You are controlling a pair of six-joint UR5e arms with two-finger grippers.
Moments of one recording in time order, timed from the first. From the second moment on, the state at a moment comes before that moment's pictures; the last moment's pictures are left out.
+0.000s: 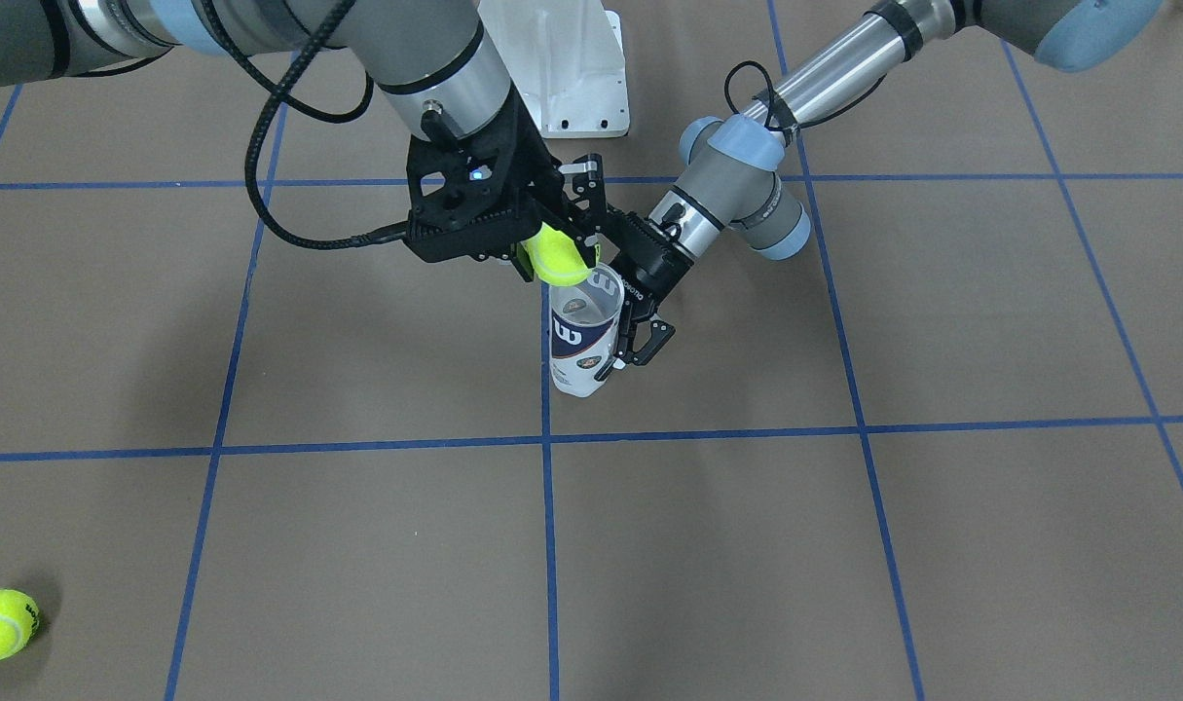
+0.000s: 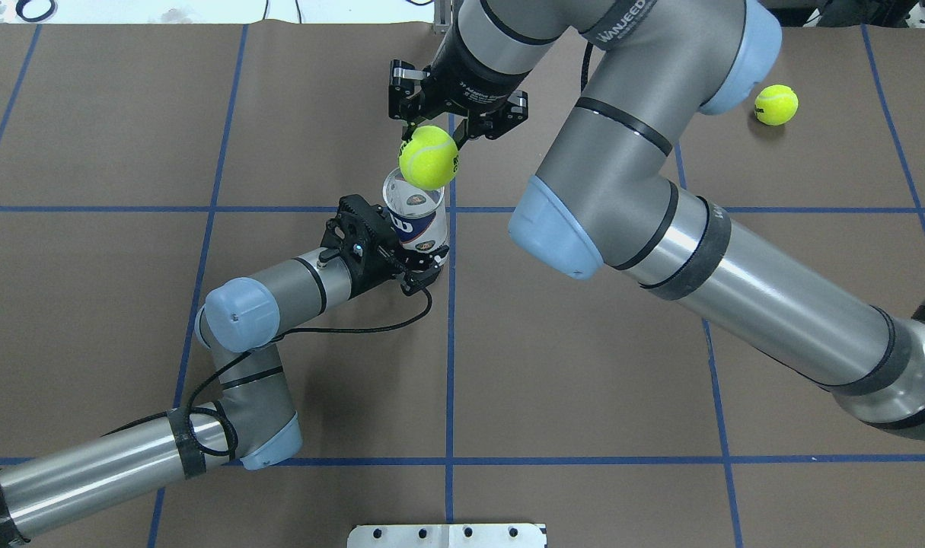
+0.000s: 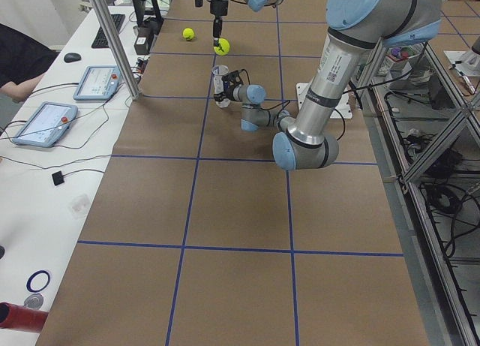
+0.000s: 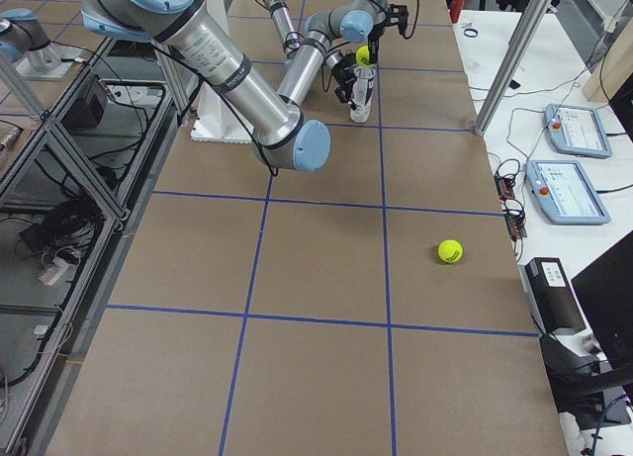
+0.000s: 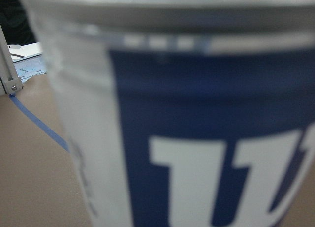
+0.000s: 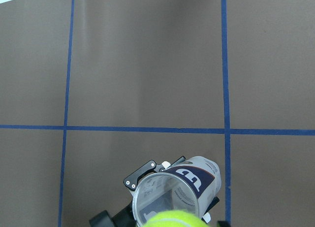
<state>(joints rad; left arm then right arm) -0.44 -2.18 -1.23 -2.97 -1.38 -0.46 0.76 -0.64 1.65 -1.54 2.12 1.20</state>
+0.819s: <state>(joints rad) -0.44 -2.19 -1.24 -2.97 -1.38 -0.46 0.72 -0.62 1.60 -1.48 2.05 1.23</state>
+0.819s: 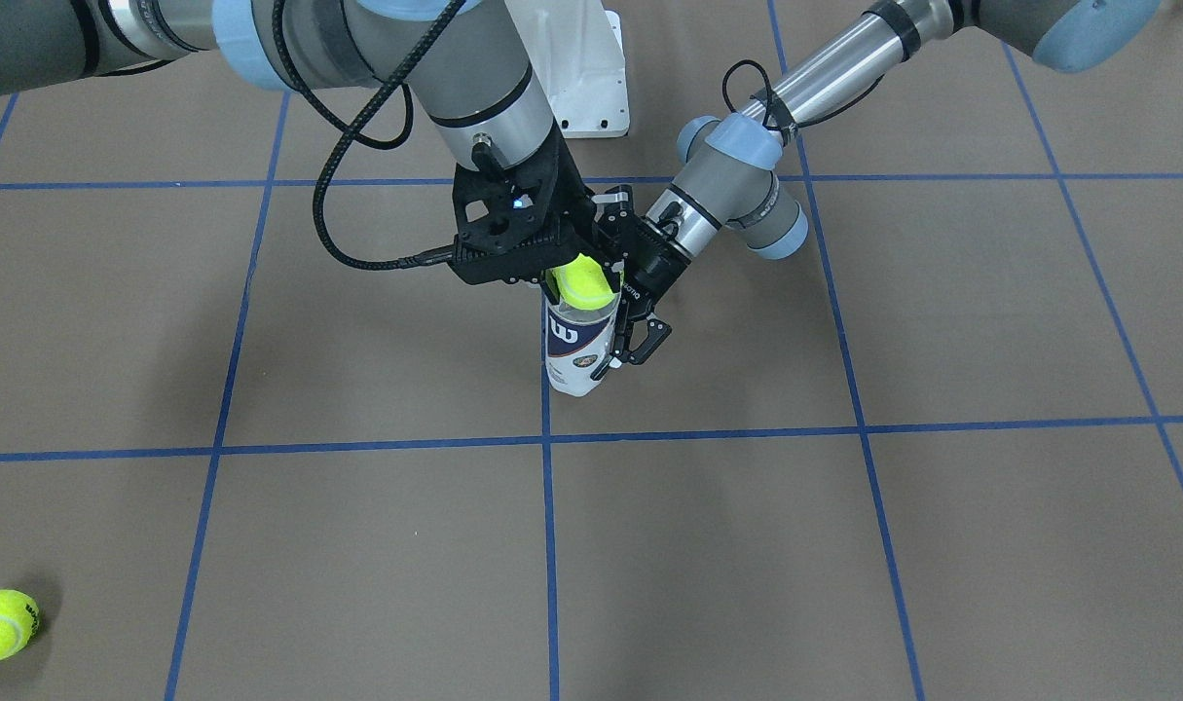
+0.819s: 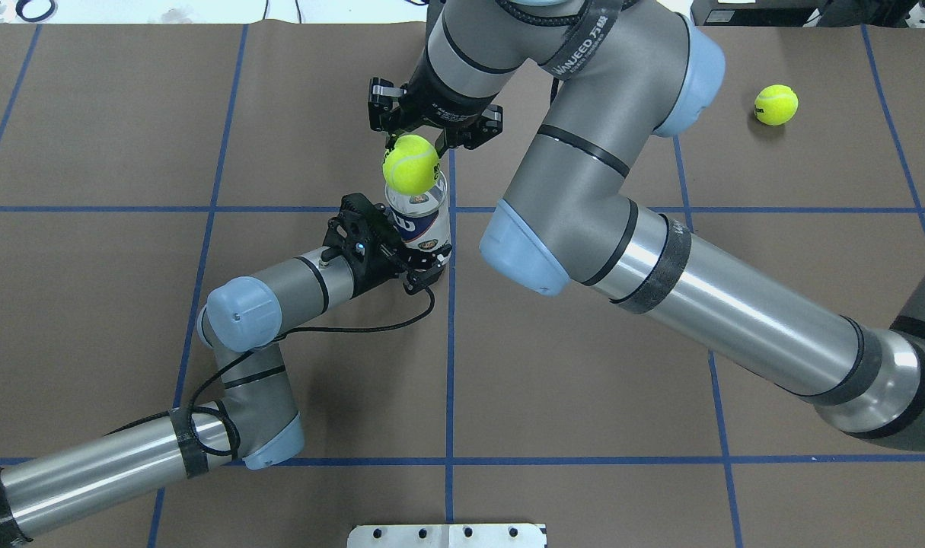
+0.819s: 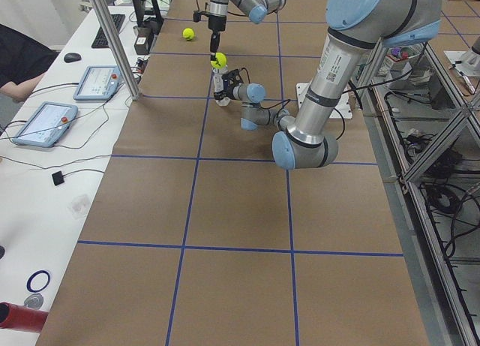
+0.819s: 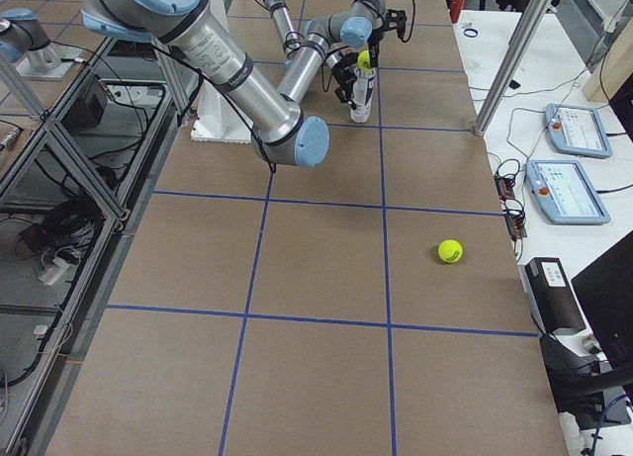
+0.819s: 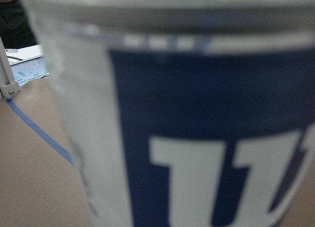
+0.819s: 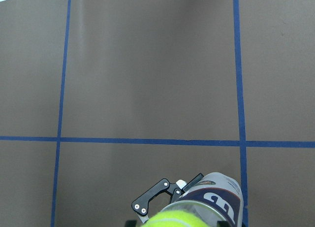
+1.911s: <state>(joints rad) -0.44 -2.19 -1.24 -2.97 -1.38 -0.46 0.78 -0.71 1.65 -1.48 2.06 1.17</state>
